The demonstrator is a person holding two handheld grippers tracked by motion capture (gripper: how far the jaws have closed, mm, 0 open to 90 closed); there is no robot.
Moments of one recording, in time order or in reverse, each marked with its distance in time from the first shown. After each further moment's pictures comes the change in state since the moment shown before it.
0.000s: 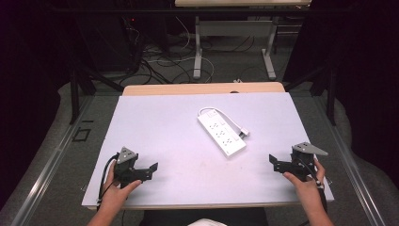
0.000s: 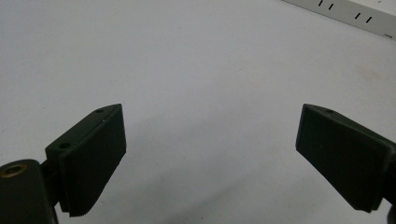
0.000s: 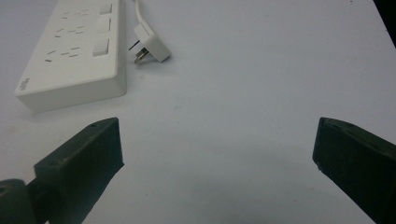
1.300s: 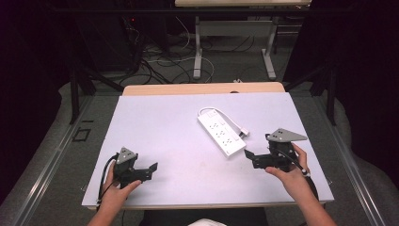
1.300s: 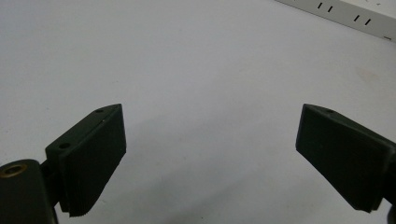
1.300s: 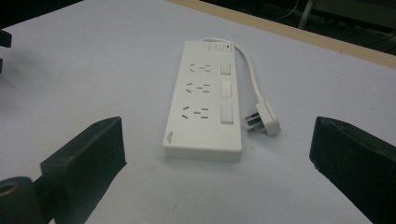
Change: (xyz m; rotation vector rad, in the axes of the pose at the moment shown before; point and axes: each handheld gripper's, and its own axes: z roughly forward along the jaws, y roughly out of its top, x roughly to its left) left arm 0.000 0.000 -0.002 -0.006 0.007 0.011; right arm 0.077 0.067 -0.017 -0.023 0.235 -0.213
